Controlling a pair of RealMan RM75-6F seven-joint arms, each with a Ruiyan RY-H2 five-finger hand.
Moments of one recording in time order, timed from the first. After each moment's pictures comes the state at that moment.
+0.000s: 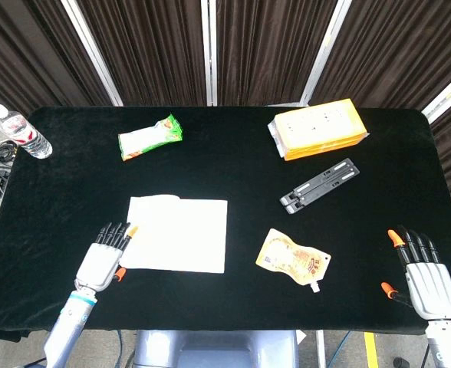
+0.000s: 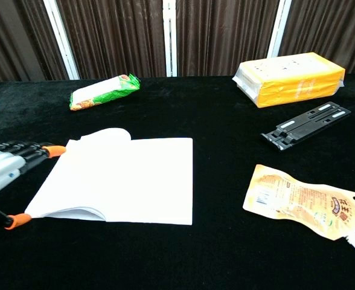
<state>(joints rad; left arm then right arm) -0.29 -1.62 -0.03 -1.44 1.44 1.20 0.52 0.05 -1.17 0.02 -1.60 -1.56 1.50 -0.10</state>
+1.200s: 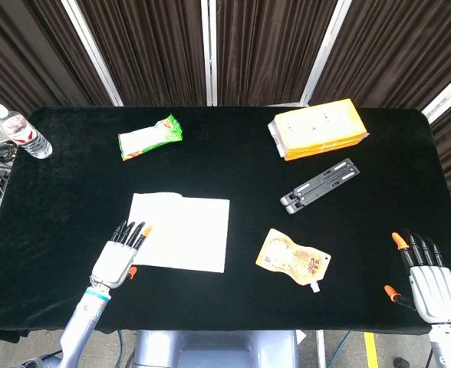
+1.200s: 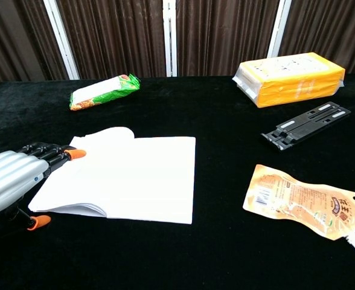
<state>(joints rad) -0.34 -1.70 -0.01 -1.36 1.45 1.22 0.53 0.04 -1.16 0.02 -1.60 -1.55 1.50 -0.10</state>
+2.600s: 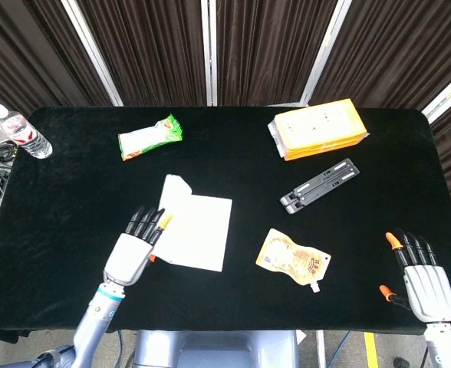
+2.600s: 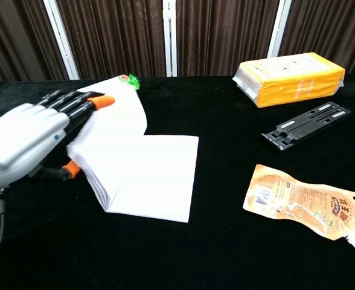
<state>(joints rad) -0.39 -1.78 -0.04 -1.37 1.64 1.40 0.52 0.04 -1.16 0.02 -1.61 -1.56 1.50 -0.10</state>
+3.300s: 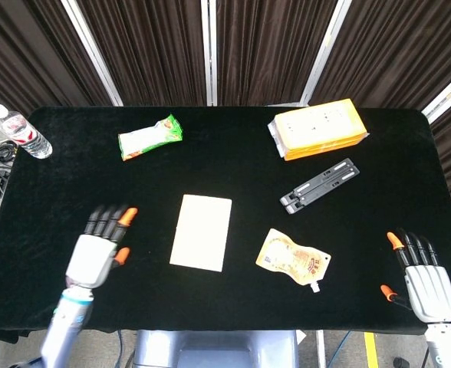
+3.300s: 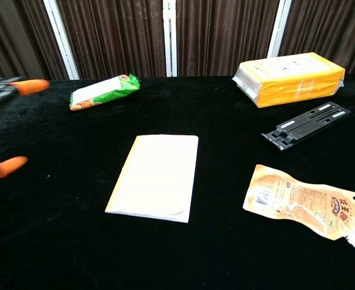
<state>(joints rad) -0.27 -1.58 -0.01 -1.47 1.60 1.51 0.46 0.04 -1.17 0.02 -1.61 -1.56 1.51 -0.12</state>
